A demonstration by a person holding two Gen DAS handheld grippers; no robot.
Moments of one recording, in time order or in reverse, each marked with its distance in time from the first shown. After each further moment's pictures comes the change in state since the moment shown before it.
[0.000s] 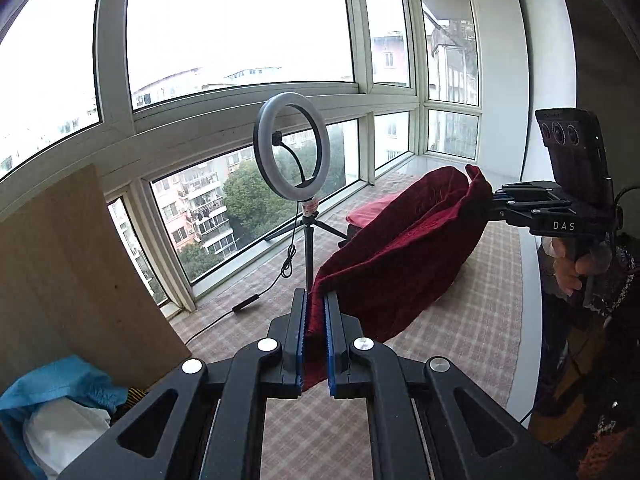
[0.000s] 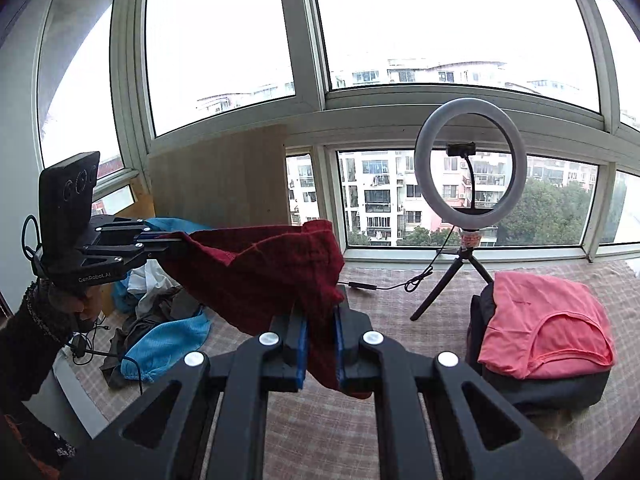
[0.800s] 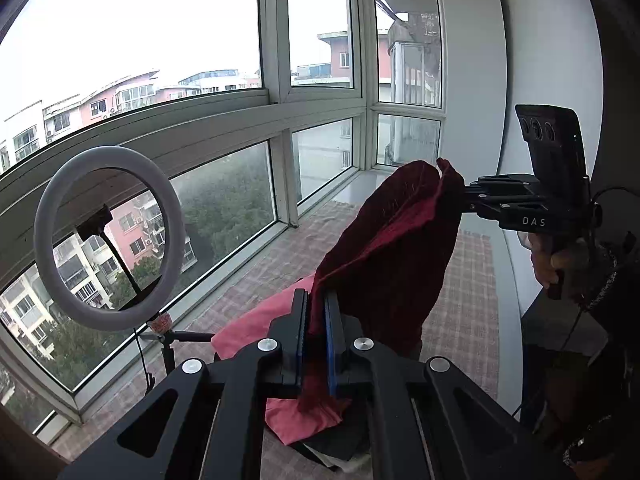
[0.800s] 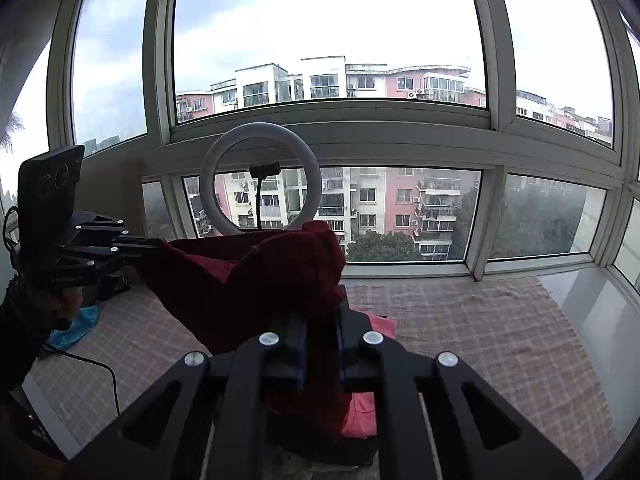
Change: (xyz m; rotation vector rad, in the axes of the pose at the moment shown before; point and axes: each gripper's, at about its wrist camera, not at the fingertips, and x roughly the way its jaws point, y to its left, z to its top) left arm 0.261 -0.143 0.168 0.018 0.041 -0.105; right arm -0.041 -0.318 0.033 -0.006 0.022 -0.128
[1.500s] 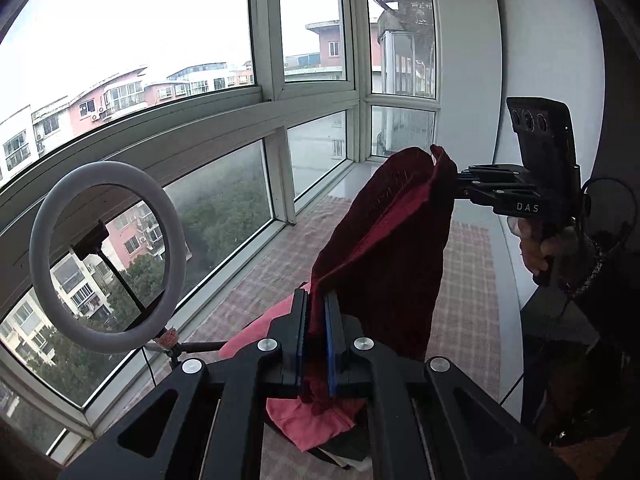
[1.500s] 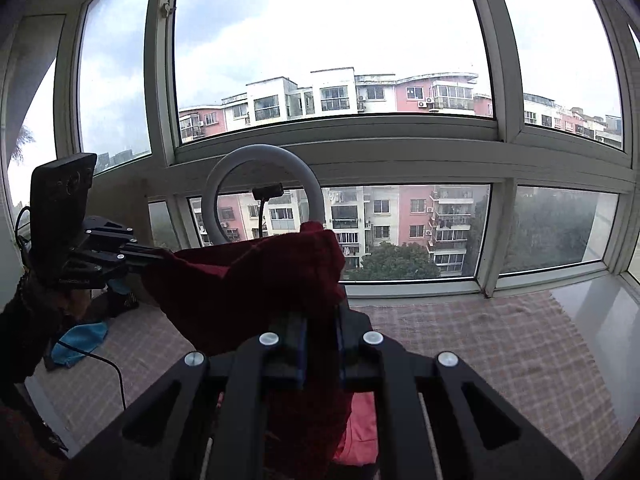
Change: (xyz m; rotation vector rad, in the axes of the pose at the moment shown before) left arm -0.038 -0.011 0.022 0.055 0.016 -0.033; right arm -0.023 -0.005 0.016 0.015 -0.061 0.047
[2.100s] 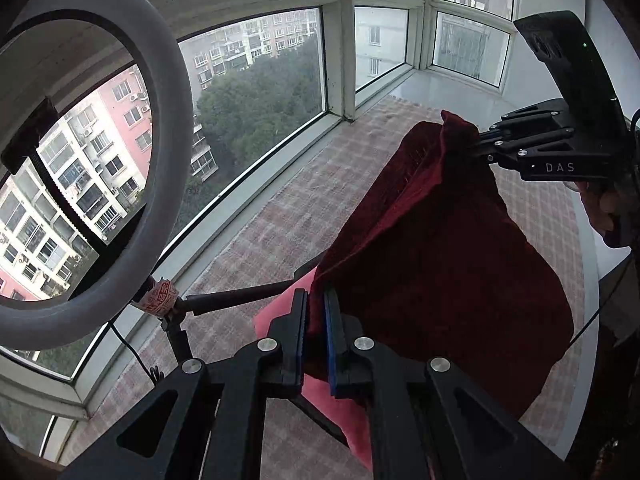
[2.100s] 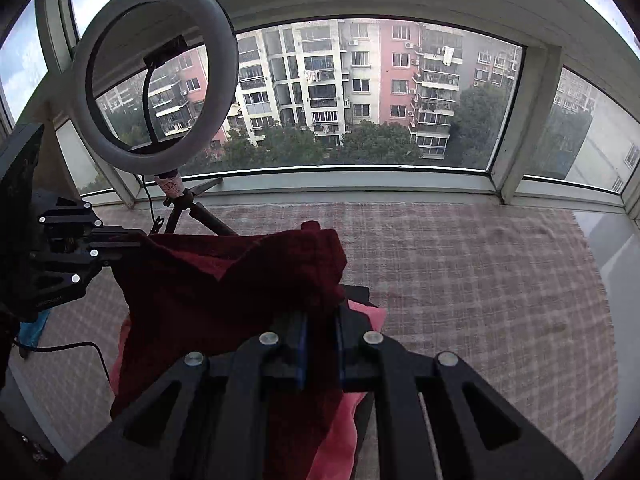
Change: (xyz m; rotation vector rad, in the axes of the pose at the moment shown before) left arm 0.215 0.108 -0.054 -0.100 0.373 0.092; right arm 0.238 -0.086 -0.047 0.111 0.527 -0.045
